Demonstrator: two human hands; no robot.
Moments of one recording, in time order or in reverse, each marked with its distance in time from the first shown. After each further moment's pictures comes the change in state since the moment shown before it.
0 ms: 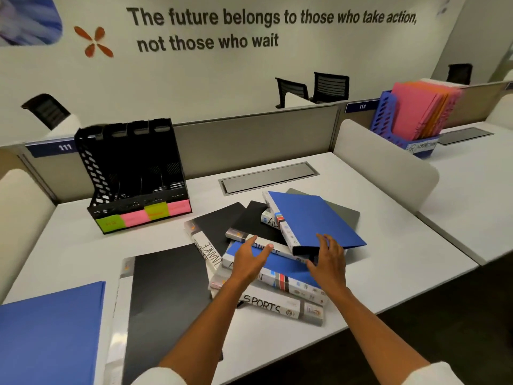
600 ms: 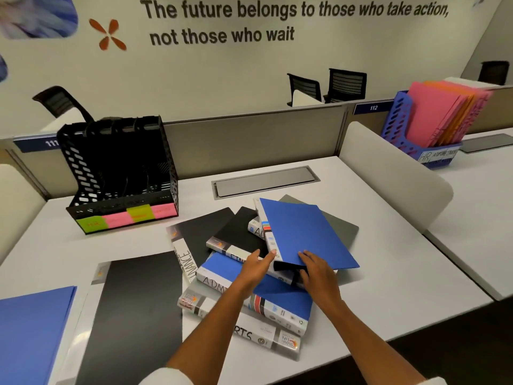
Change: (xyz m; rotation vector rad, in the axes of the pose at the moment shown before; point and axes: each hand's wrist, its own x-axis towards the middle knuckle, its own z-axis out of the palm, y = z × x) left_hand 0.067 0.014 0.088 -0.144 -0.103 -0.273; right_hand 0.064 0.058 0.019 -0.013 -0.111 -0.245
